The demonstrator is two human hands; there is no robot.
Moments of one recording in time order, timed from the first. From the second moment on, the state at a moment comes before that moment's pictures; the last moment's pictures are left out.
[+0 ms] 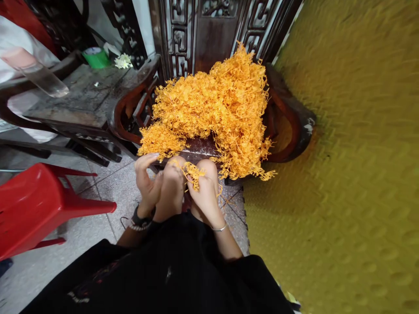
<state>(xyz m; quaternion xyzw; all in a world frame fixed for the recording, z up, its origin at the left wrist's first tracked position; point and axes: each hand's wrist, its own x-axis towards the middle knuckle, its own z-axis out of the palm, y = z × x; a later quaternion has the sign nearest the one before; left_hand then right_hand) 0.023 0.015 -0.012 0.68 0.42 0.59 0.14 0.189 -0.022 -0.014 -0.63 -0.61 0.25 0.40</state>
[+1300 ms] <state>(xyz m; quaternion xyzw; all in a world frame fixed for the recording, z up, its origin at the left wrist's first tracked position) 0.019 -0.007 -0.021 0.54 0.34 0.52 0.57 0.211 -0.054 0.007 -0.46 -0.51 0.42 0.59</state>
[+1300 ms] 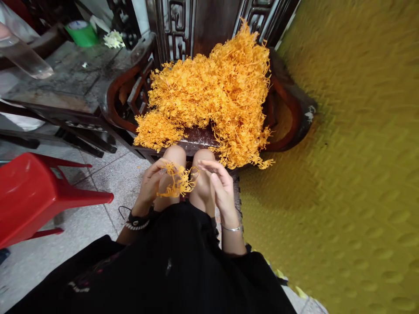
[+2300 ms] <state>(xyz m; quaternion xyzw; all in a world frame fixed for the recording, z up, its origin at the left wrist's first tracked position) 0.040 -0.039 -0.005 0.47 0.26 0.39 0.75 0.161 -0.034 0.023 -0.37 -0.28 0.64 0.61</state>
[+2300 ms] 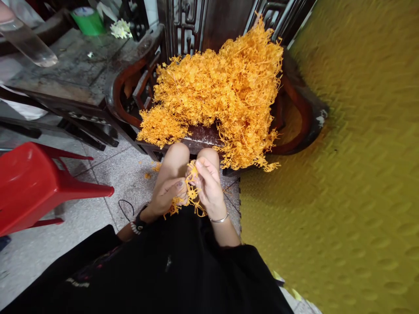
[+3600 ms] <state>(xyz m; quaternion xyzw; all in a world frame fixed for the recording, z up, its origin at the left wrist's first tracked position) 0.034 -0.039 -0.008 0.40 0.25 0.46 0.75 0.184 -0.045 0.026 -0.48 -0.59 0.41 0.51</state>
